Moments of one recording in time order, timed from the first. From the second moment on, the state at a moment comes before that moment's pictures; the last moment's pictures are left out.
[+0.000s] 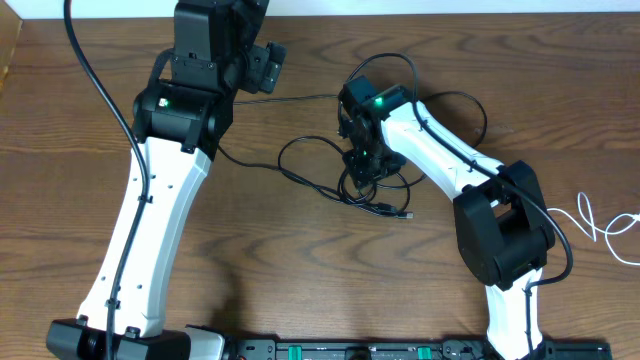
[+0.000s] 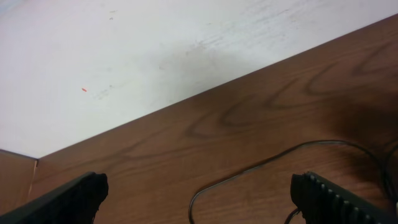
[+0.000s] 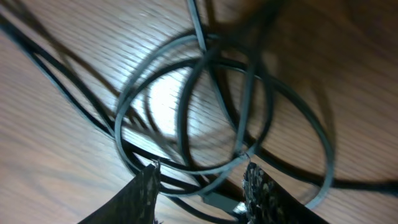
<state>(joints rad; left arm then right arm) -0.24 1.55 1.66 -0.68 -0.17 0.27 0.55 2.13 1.68 -1.11 -0.15 0.10</state>
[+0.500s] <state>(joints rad) -0.24 1.55 1.66 -0.68 -0.17 0.27 0.54 2.13 1.61 -1.06 -0.15 0.09</state>
